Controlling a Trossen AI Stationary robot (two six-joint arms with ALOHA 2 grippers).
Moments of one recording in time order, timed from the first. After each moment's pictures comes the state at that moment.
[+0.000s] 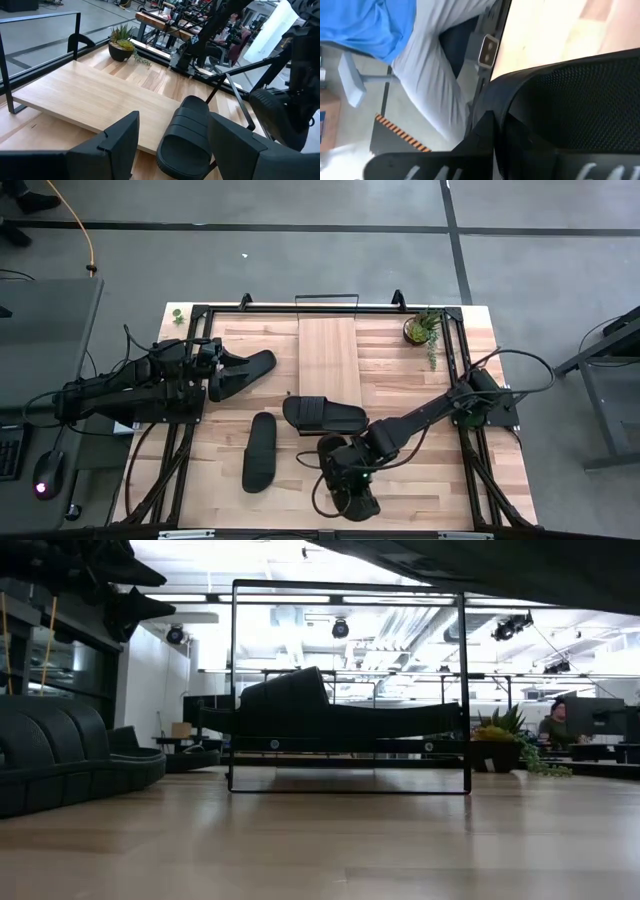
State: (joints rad) left arm 0.39 0.29 0.38 -0.29 0.14 -0.32; right arm 0.47 1.99 1.81 -0.90 -0.40 0.33
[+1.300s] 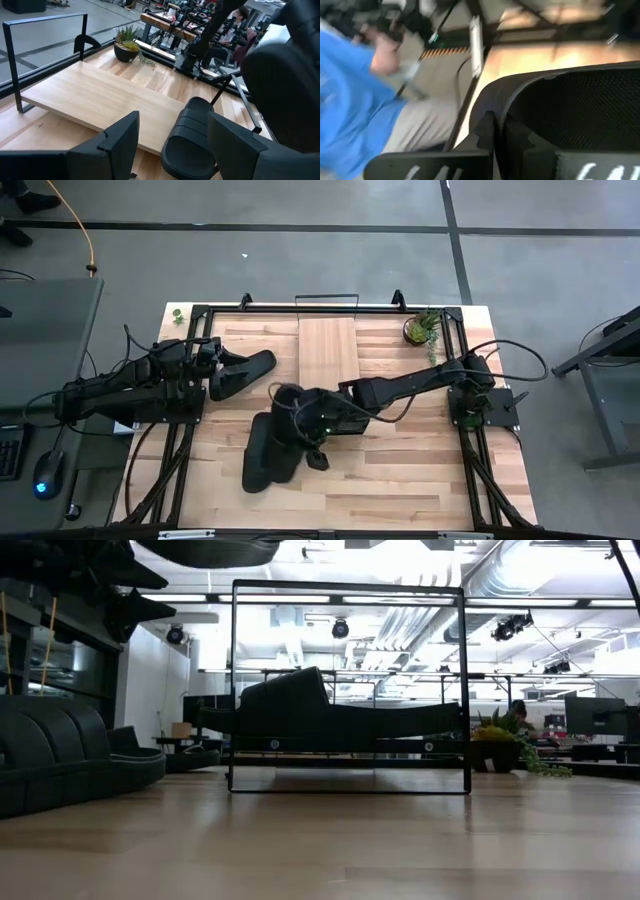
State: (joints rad) left arm 0.39 0.29 0.38 -0.29 0.11 -0.32; right arm 0.22 1.98 1.82 -0.37 -0.28 0.23
